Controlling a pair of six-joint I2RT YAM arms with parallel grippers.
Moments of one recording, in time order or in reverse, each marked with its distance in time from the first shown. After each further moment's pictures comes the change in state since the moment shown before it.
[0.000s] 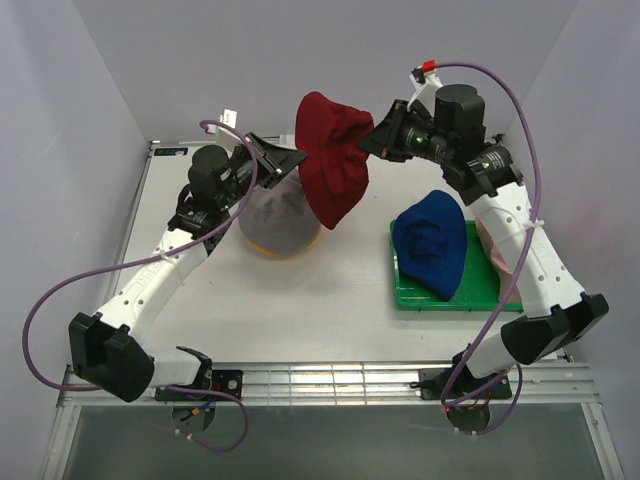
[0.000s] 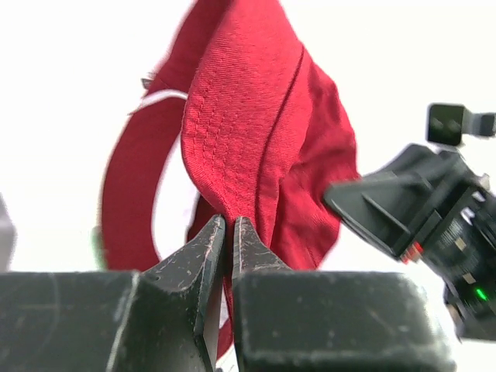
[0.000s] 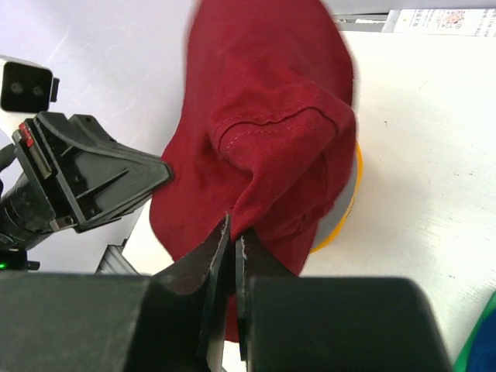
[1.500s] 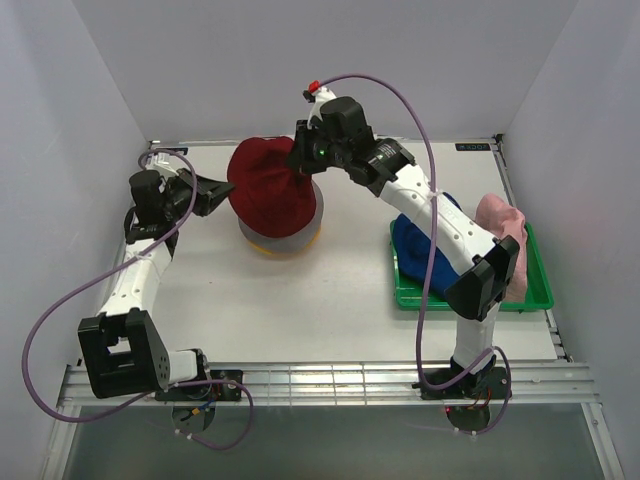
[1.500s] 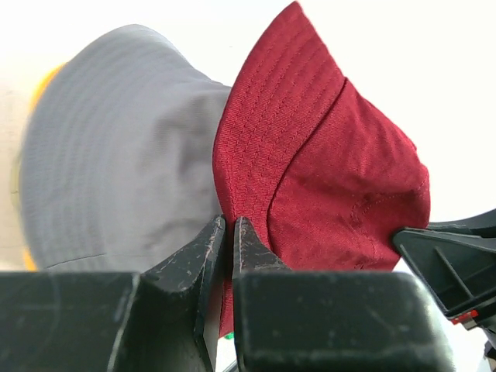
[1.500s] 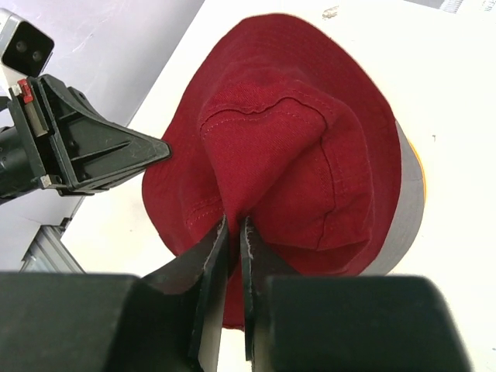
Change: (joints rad) left arm 0.560 0.003 -0.251 -0.072 0.375 0.024; right arm 0.319 0.418 0.295 -0.015 0.257 -0.127
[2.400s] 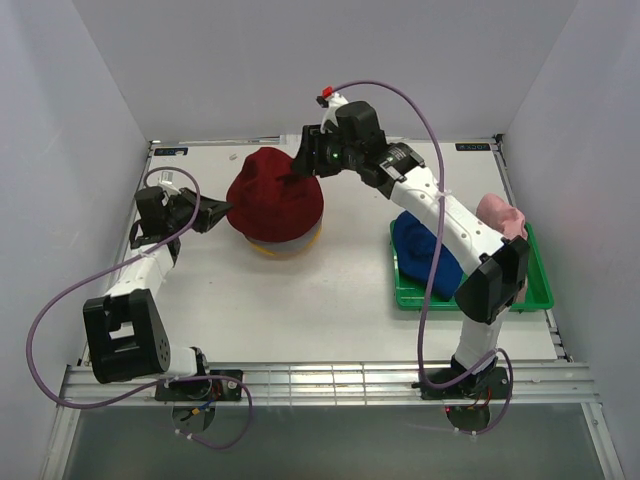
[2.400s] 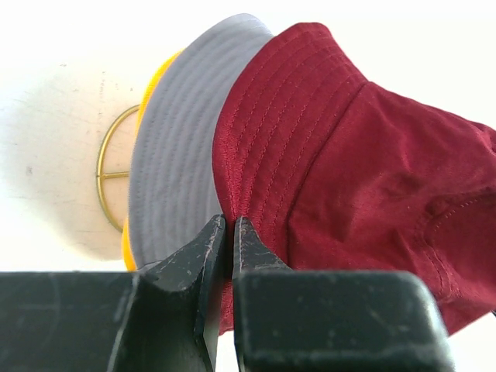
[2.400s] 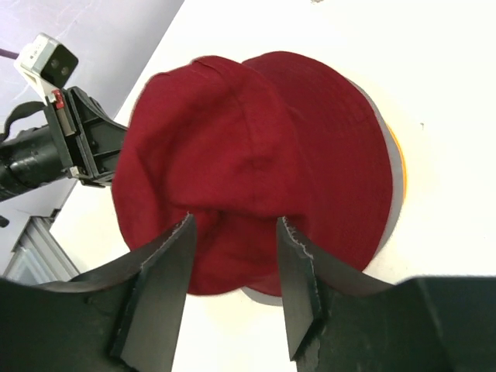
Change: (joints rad) left arm 0.061 0.078 -0.136 0.074 0.015 0.067; right arm -0.047 -0.031 -0.122 0.070 -0.061 -0.021
